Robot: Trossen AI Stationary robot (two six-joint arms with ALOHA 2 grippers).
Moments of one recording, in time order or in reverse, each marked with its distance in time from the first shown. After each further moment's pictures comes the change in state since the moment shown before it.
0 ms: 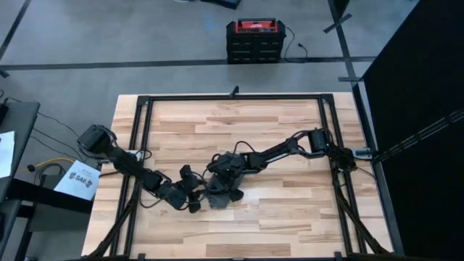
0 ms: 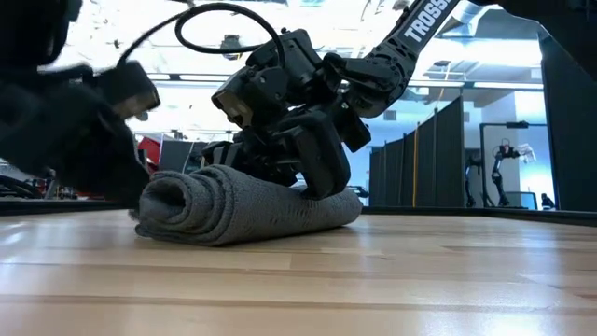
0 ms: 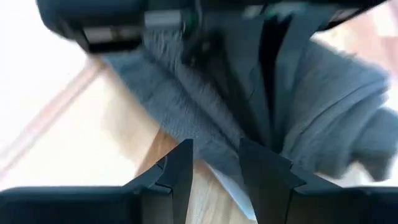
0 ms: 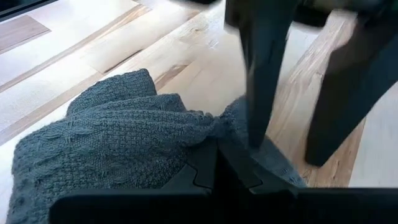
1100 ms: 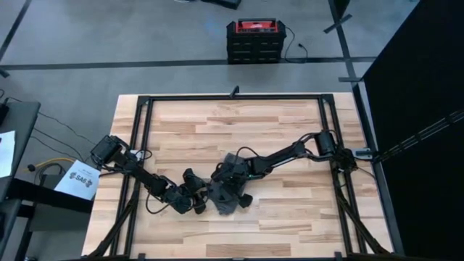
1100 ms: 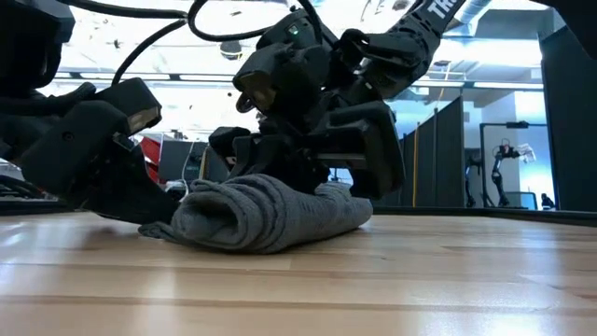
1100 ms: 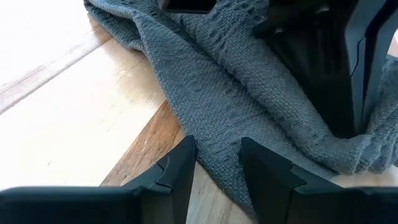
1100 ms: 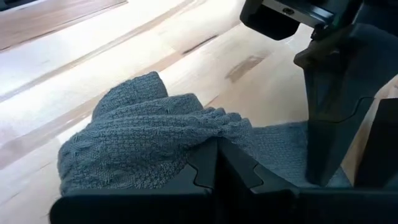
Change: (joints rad) left arm -0.014 0.197 -0.003 0.089 -0.047 -0.162; right arm 0.088 -0.068 -0.055 -0.130 -0.027 -0.134
